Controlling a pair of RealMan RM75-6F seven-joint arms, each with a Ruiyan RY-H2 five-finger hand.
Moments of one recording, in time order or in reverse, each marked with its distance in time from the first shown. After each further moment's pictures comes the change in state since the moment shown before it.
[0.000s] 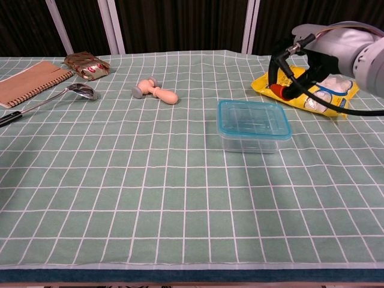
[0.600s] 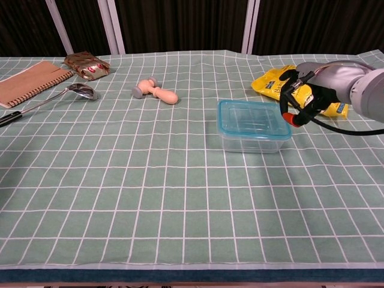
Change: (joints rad) left arm -0.002 -0.001 -0.007 0.002 -0.023 -0.010 0.006; right arm -0.005 -0.033 -0.009 0.161 0.090 -0.149 -0.030
